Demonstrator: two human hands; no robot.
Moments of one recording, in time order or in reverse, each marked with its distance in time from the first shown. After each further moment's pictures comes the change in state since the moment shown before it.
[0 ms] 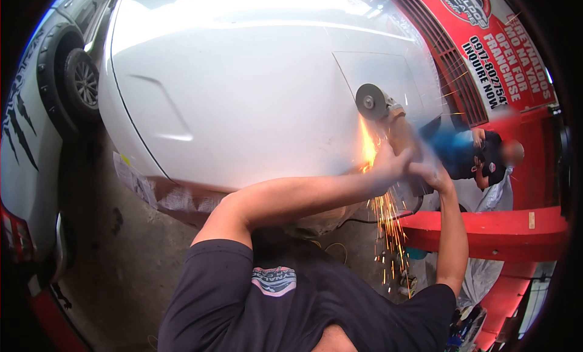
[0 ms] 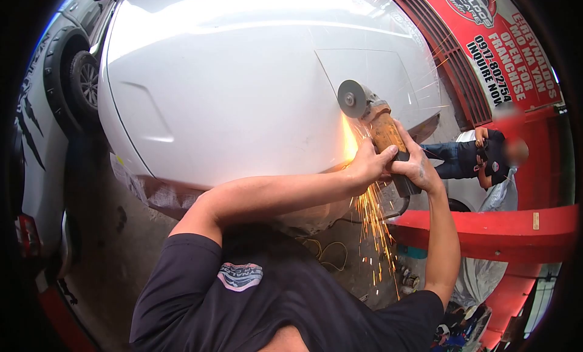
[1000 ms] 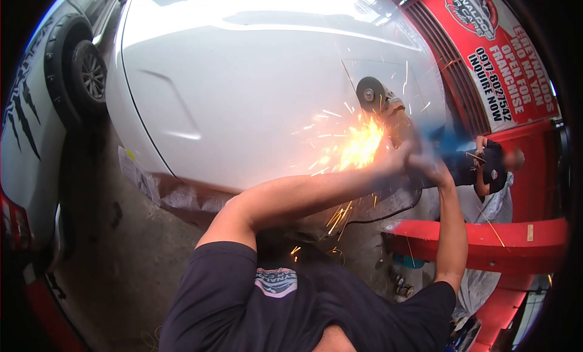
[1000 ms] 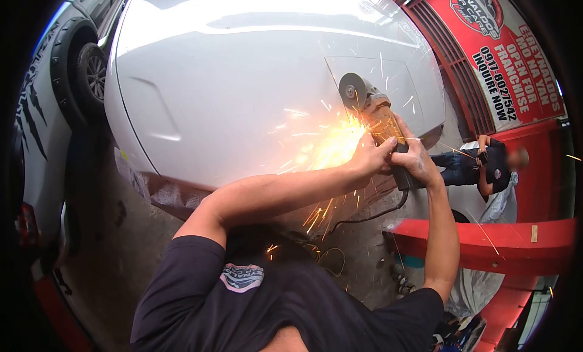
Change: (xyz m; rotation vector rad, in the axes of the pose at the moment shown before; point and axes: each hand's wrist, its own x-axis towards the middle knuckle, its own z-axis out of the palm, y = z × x) left_hand 0.024 0.022 -0.013 -0.036 -0.002 0.030; right_hand 0.032 -0.015 0.000 0.130 -0.051 0.033
